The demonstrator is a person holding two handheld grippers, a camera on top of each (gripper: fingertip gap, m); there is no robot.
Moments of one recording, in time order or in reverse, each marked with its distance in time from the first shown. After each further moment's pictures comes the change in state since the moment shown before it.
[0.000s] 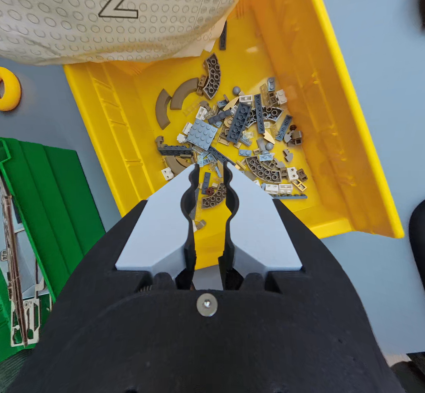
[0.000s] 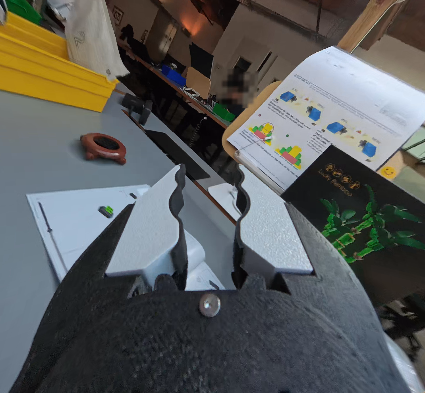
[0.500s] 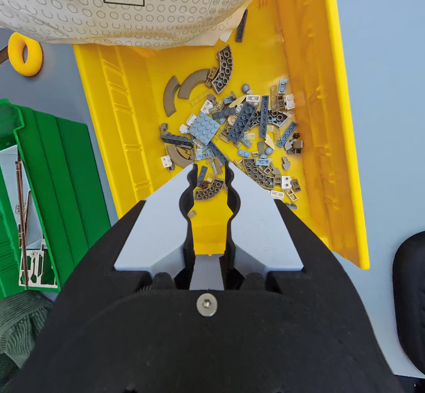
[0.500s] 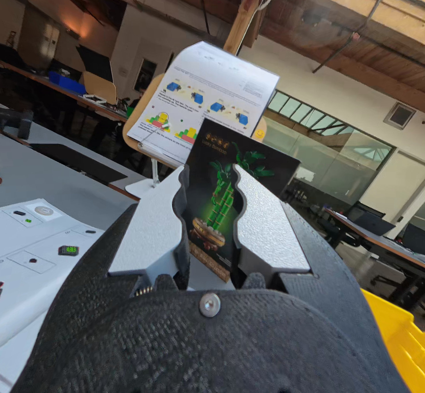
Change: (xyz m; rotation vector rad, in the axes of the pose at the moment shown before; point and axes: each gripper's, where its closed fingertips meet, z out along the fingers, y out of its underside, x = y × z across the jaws) left arm 0.011 -0.003 -0.003 -0.081 -0.154 -0.099; right arm 0.116 0.018 -0.074 0.000 0.418 0.059
